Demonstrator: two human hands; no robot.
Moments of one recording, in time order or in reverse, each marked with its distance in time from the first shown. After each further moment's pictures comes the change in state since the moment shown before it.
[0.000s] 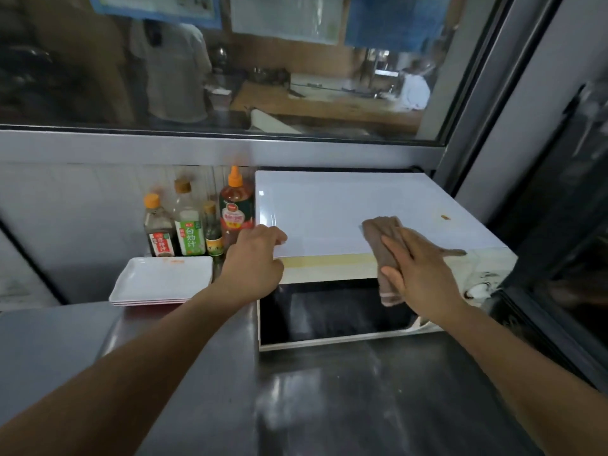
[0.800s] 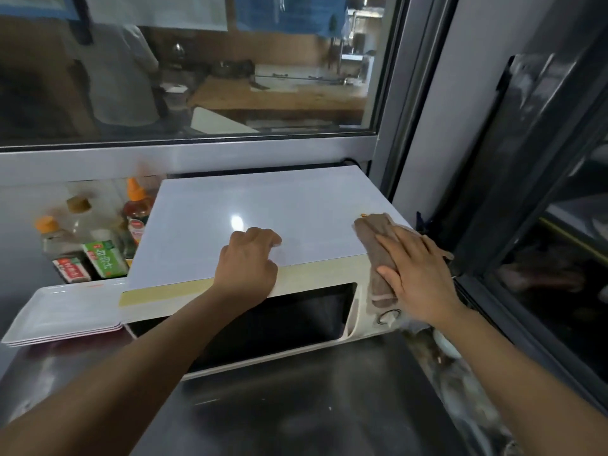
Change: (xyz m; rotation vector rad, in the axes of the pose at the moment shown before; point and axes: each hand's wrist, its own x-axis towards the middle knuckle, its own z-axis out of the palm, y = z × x) left_hand 0.057 0.126 0.087 0.052 -0.001 0.041; right_hand -0.025 0.142 -0.002 -0.051 -0.018 0.091
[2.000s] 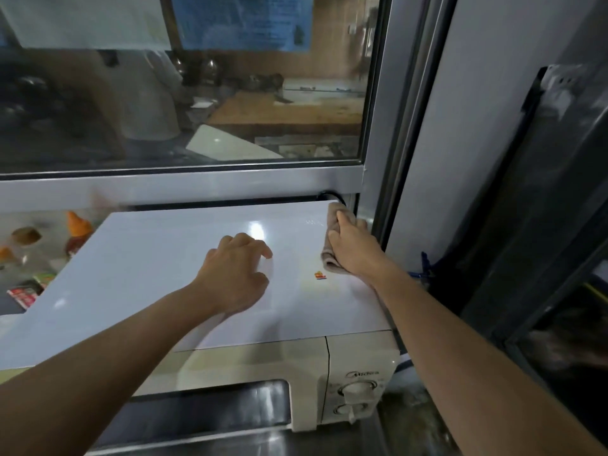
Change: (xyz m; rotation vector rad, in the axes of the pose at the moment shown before) left_hand 0.118 0.062 0.039 0.208 -0.137 -0.085; right_hand 0.181 0.047 0.014 0.584 -0.266 0.203
